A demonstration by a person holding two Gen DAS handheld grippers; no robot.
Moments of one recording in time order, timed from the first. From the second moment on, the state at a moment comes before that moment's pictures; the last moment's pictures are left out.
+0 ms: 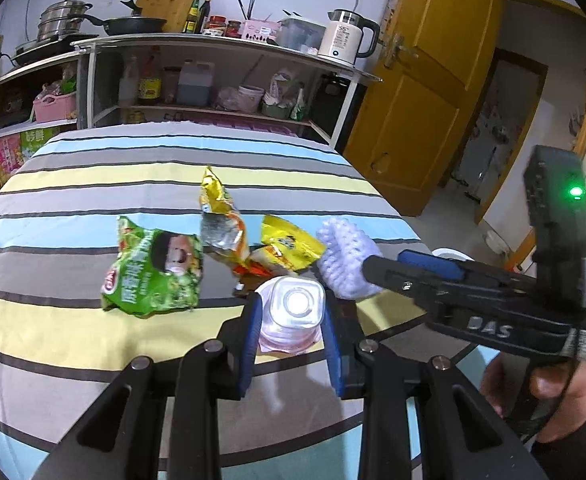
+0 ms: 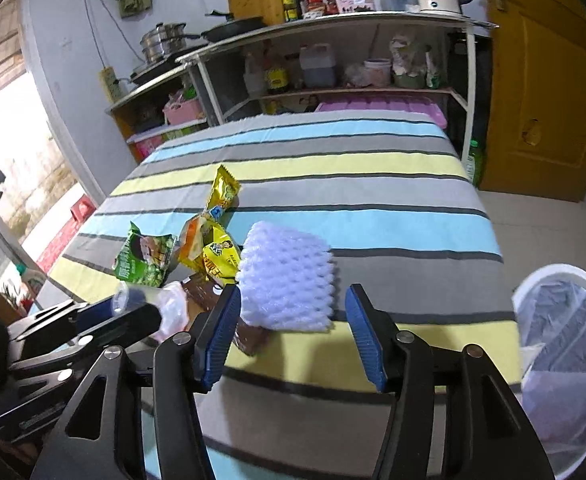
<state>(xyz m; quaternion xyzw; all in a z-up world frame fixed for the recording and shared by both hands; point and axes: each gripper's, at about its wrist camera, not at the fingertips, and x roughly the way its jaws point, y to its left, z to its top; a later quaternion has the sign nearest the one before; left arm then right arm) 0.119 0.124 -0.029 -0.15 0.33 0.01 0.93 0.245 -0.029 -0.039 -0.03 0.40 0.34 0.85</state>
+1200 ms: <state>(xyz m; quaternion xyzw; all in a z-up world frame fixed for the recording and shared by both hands) 0.111 0.071 -0.002 -0.11 0.32 -0.02 0.94 0.205 -0.116 -0.009 0.02 0.37 0.31 0.88</state>
